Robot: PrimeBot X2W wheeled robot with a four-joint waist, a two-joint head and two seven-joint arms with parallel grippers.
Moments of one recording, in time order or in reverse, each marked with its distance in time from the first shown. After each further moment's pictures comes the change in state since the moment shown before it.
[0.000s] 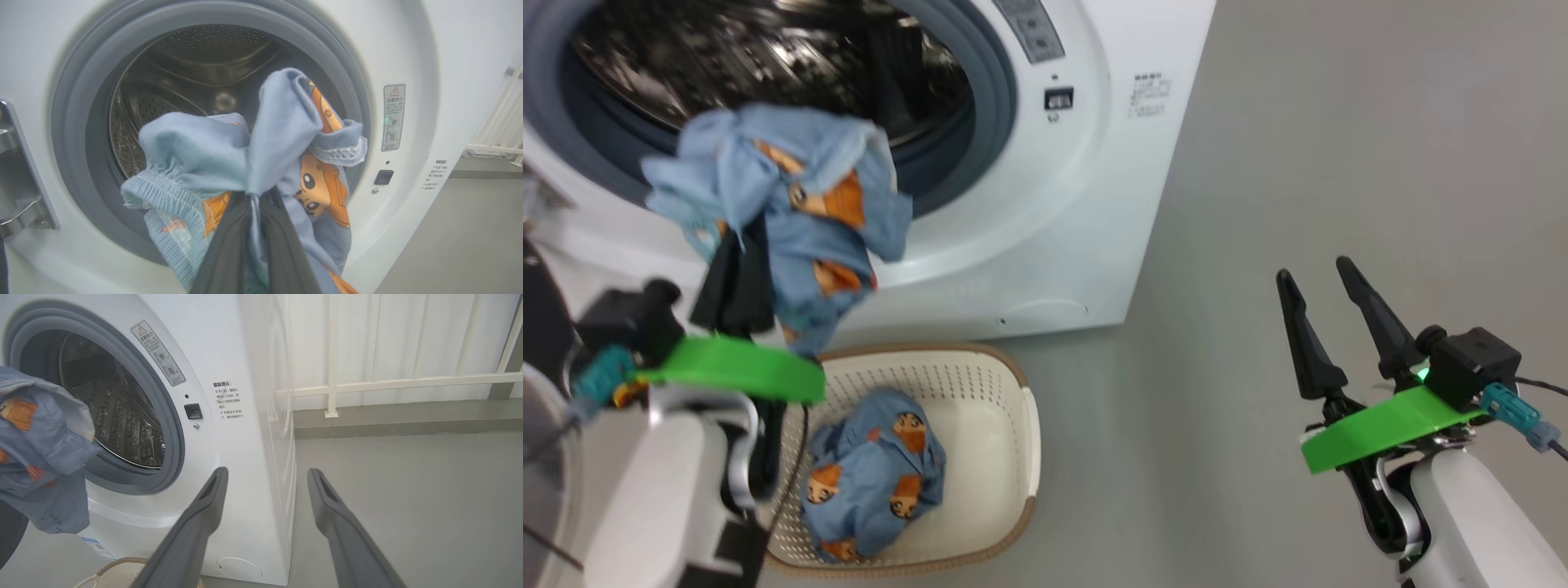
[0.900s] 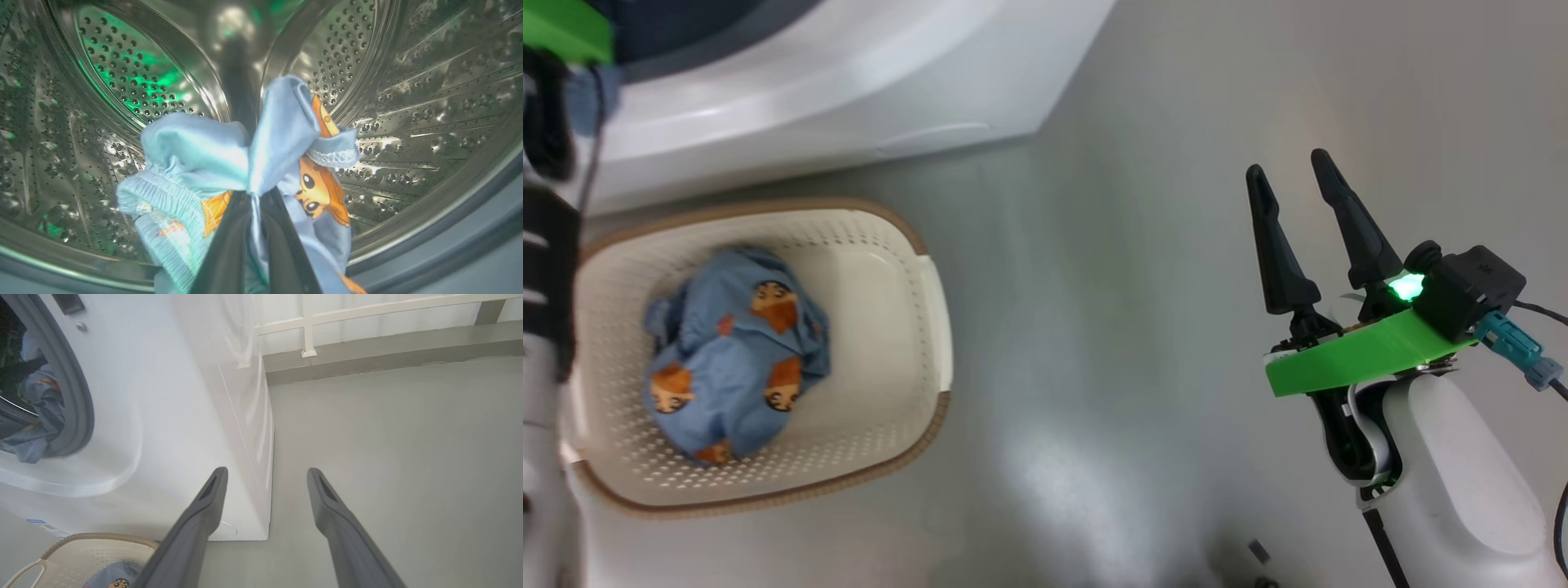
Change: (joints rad) left arm -0.770 0.080 0.042 0.610 0.027 -0.095 -0.044; right arm -0.153 0.084 -0.003 -0.065 -0.010 0.000 0.000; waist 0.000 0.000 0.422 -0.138
